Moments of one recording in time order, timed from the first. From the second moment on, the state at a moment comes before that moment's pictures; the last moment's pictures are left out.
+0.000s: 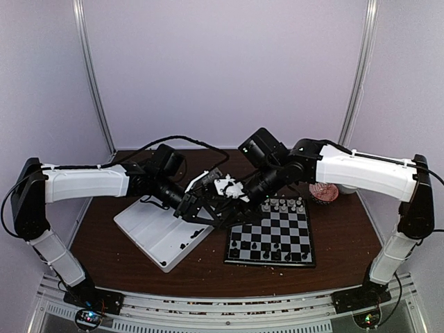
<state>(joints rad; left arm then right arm) -0.77 1.62 1.12 -0.29 1.08 -0.08 0.97 1.70 1.52 -0.71 -0.56 -0.74</state>
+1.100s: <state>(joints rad) -0.77 1.62 1.05 -0.18 1.13 -0.17 1.00 1.70 1.49 -0.68 -0.47 -0.76</state>
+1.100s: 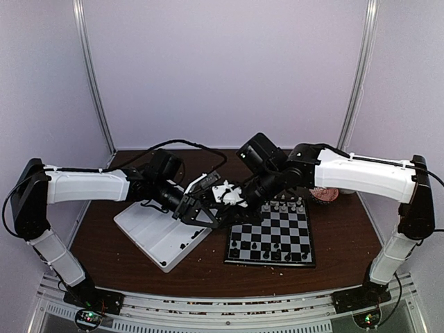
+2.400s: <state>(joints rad) -0.75 1.45 0.66 0.67 0.52 -0.54 0.75 1.69 1.40 -0.43 -0.68 -0.30</state>
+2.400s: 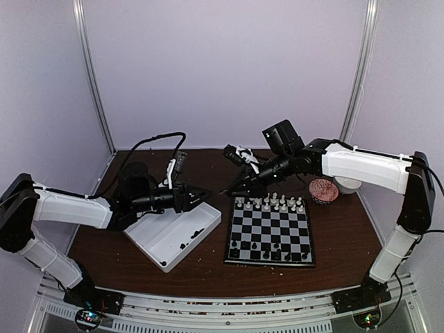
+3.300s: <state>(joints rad) -0.77 1.63 0.76 0.90 0.61 -0.67 0.75 1.71 1.40 -0.38 -0.69 -0.23</state>
